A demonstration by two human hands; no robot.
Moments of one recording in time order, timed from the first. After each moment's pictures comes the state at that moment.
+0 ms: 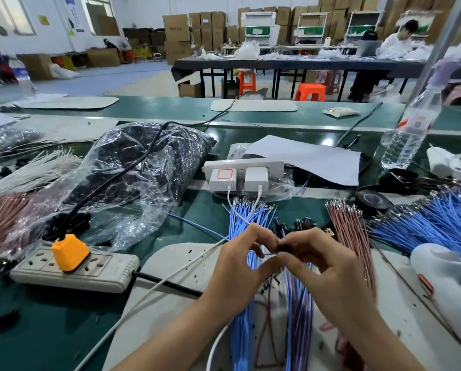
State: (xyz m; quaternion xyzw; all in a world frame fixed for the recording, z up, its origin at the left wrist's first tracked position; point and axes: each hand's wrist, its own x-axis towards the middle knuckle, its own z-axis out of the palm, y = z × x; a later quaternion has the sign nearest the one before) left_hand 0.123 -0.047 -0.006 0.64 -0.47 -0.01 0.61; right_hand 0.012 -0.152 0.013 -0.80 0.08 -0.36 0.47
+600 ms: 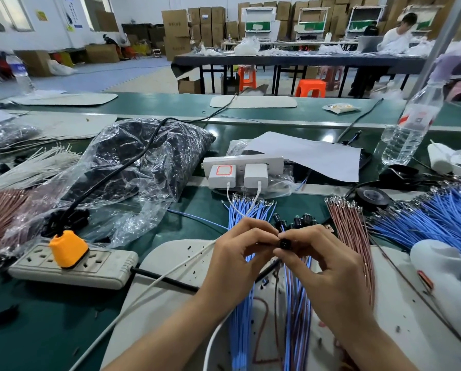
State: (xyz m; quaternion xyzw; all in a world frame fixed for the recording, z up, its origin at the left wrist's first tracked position) left_hand 0.126 -0.048 -0.011 0.61 -0.48 -0.02 0.63; right_hand 0.014 -0.145 0.009 -0.82 0.06 -0.44 0.37
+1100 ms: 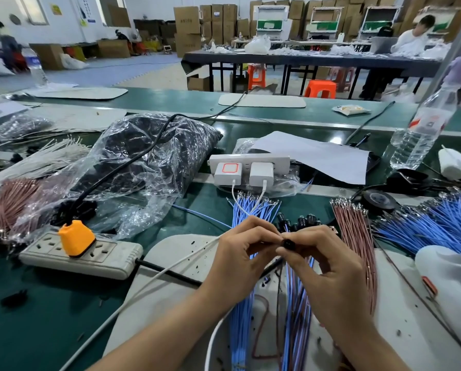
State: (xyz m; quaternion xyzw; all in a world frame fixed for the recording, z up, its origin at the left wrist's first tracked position) left_hand 0.126 -0.046 -0.009 0.61 -0.48 -0.03 0.63; right_hand 0.017 -0.144 0.005 -0.80 0.05 -0.45 0.39
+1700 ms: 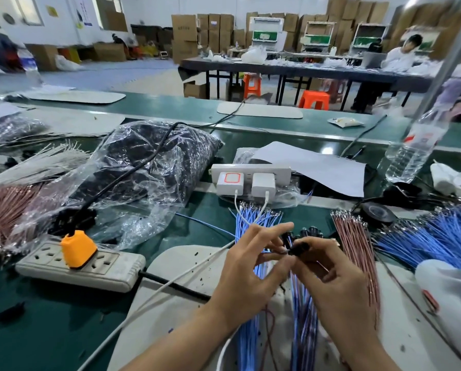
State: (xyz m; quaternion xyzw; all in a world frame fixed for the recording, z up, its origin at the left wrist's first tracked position) left_hand 0.119 -0.042 -0.003 0.59 -0.49 -0.02 0.64; right_hand 0.021 -0.144 -0.001 -0.75 0.16 -0.41 0.50
